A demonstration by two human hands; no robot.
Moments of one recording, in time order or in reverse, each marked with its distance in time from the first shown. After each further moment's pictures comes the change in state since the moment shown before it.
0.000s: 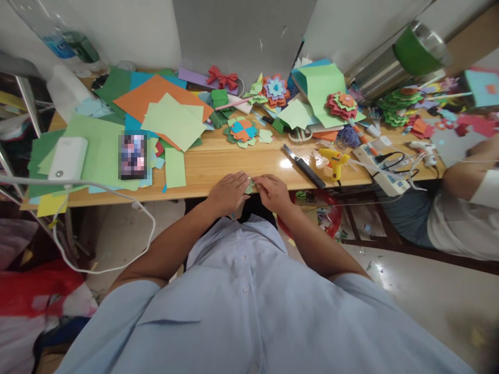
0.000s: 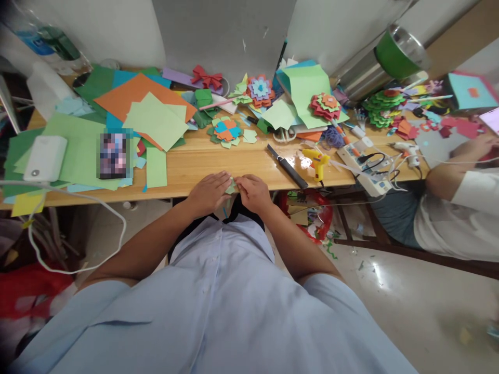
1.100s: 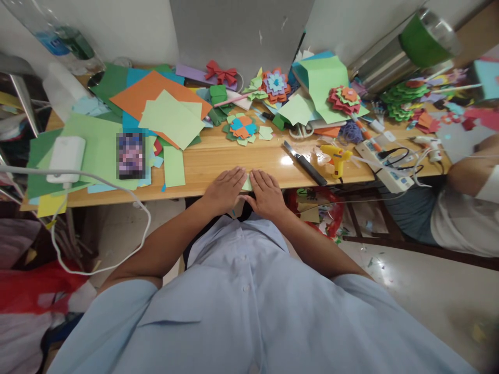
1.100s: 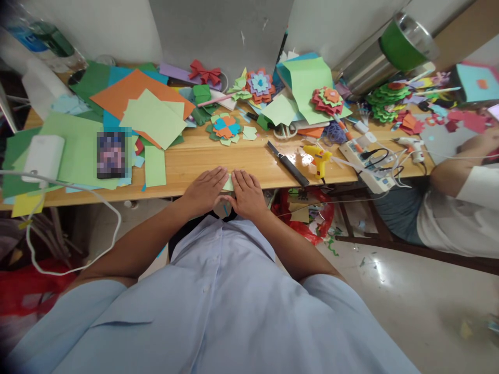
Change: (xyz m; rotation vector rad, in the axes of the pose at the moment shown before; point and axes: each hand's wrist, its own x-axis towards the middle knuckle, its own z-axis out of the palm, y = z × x) left_hand -0.004 -0.001 -0.010 0.067 -0.102 -0.058; right_hand -0.015 -0.024 0.020 -0.399 -0.206 0.066
